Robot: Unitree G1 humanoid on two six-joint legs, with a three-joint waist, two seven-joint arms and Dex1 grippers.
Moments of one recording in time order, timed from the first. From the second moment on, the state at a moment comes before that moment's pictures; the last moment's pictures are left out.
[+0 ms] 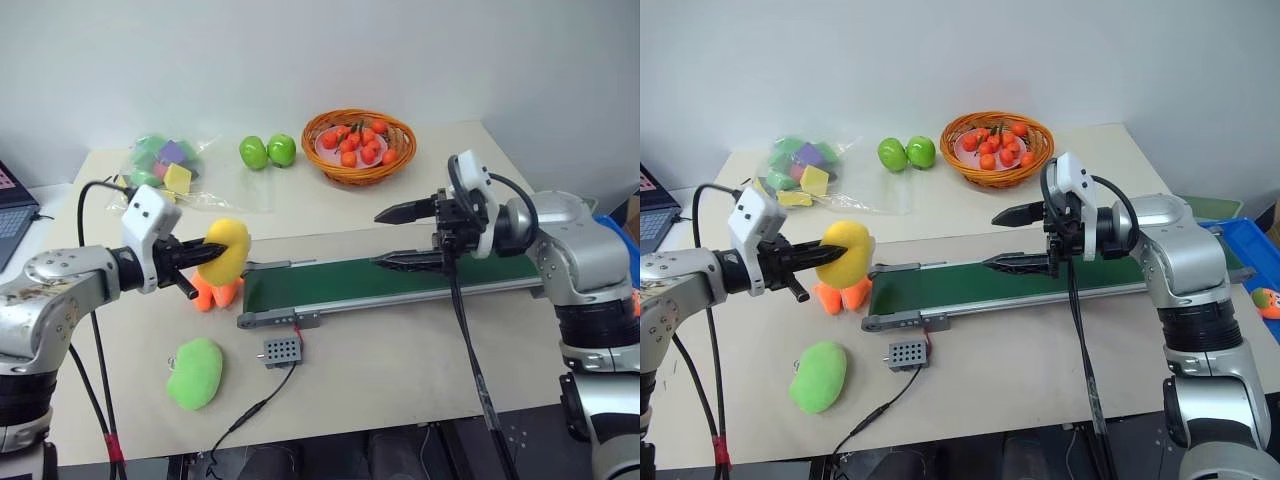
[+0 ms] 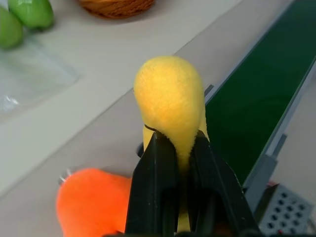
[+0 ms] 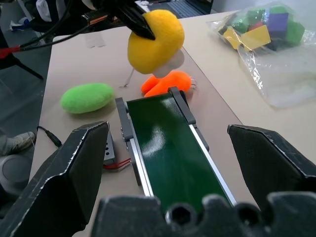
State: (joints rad) left arm -0.37 0.96 0.11 -0.33 -0.57 0.76 -0.77; right arm -0.73 -0.72 0.06 -0.04 0.49 0.60 1.27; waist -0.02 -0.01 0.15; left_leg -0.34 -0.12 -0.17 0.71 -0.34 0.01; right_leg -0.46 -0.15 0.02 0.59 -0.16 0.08
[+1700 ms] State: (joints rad) left arm -0.32 0.75 -0.32 0.14 0.84 -0.62 -0.06; right arm -0.61 -0.75 -0.01 -0.21 0.57 0.68 1.13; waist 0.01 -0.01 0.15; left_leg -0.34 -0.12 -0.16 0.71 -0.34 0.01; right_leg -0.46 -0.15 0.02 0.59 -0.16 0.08
